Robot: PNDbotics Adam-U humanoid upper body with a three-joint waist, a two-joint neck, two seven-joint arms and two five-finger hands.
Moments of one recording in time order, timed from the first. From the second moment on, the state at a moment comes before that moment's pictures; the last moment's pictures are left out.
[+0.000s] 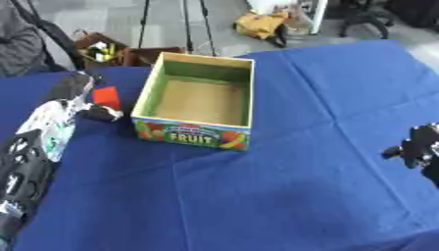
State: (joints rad) left arm -0.82 0.46 0.02 -0.84 -1.01 0.07 -0.08; right arm -0.19 -0.33 -0.07 -1.81 -0.54 0.16 0.40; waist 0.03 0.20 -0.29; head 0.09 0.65
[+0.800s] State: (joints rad) left arm -0.82 0.46 0.02 -0.83 -1.00 0.08 -0.10; right arm -0.20 -0.33 -0.07 -1.80 -0.54 0.16 0.41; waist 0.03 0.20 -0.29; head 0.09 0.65
